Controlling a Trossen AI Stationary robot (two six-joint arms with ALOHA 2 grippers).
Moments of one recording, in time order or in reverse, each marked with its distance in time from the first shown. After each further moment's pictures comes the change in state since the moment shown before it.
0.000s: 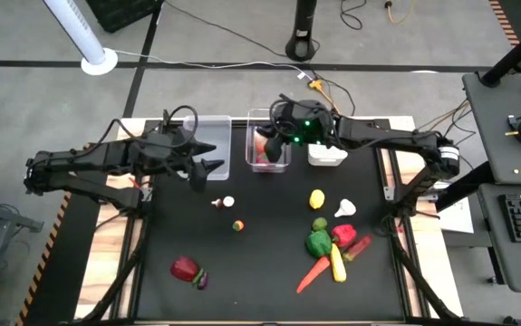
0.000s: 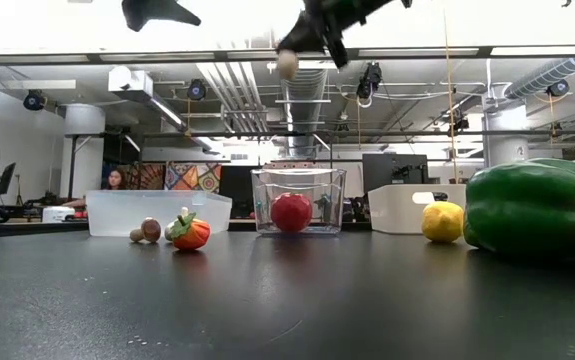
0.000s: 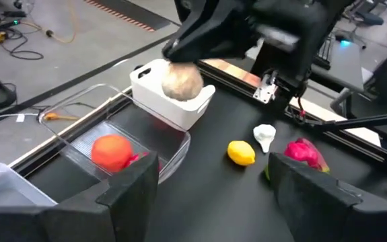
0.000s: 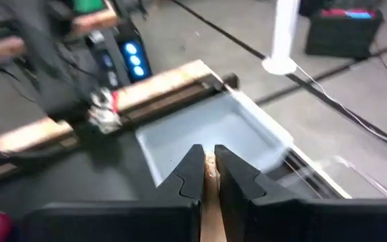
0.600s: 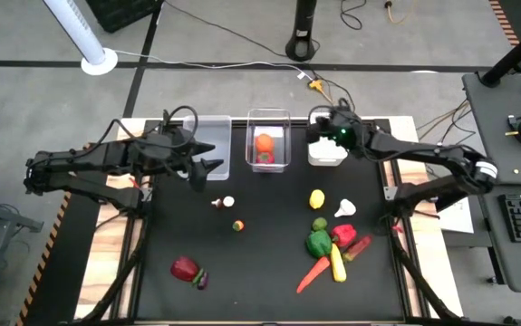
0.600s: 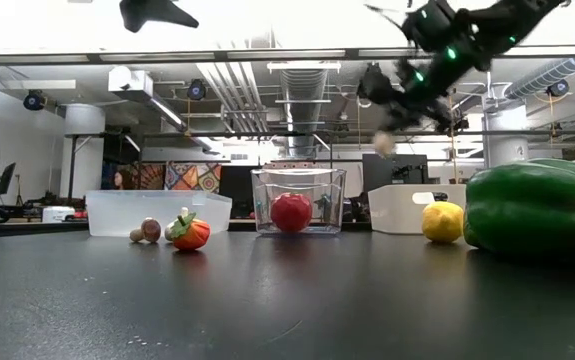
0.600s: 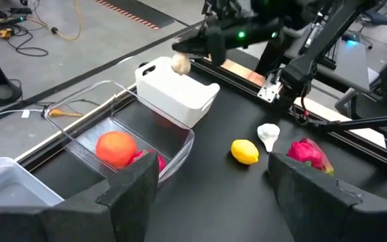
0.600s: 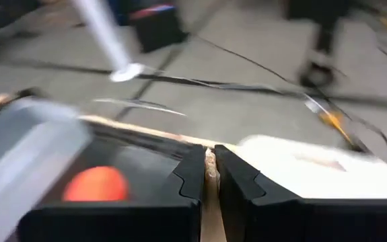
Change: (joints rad) left arm 0.000 0.001 0.000 -0.011 -0.016 -0.011; right arm -0.250 -0.342 -0.693 0.249 0.392 0.323
